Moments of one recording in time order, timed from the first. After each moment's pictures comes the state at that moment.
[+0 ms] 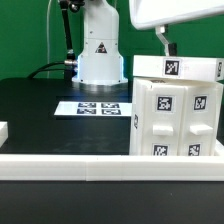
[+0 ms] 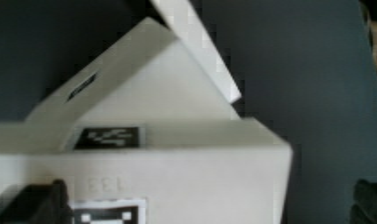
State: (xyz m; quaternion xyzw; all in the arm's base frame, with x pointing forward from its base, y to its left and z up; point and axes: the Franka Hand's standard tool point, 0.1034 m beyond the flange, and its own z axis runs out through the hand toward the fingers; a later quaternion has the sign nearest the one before) arm 0.604 0.113 0.177 -0.97 0.19 -0.06 0.09
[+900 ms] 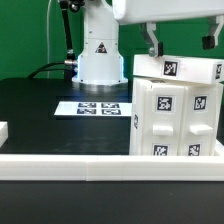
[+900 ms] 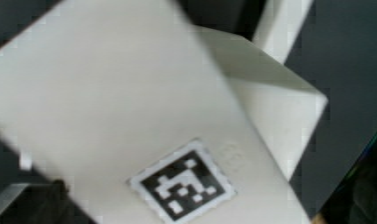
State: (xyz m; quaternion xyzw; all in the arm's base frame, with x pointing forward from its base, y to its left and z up) arm 0.604 0.079 0.174 -0.96 -0.26 -0.06 0.05
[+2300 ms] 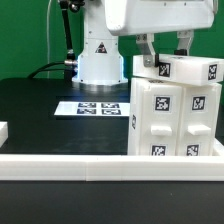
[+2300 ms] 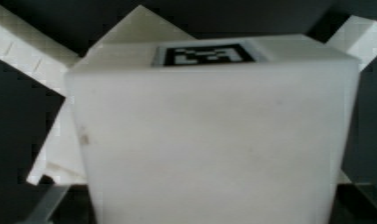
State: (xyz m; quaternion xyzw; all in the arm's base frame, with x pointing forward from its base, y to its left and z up) arm 0.597 0.064 0.156 -0.94 -0.32 -0.06 0.04
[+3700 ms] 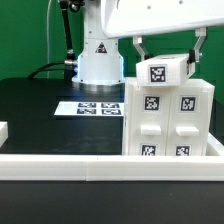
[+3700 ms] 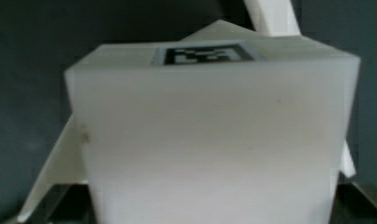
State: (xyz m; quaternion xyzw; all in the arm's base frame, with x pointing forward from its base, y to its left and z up) arm 0.600 0.070 0.156 -0.95 0.30 -0.06 0.08
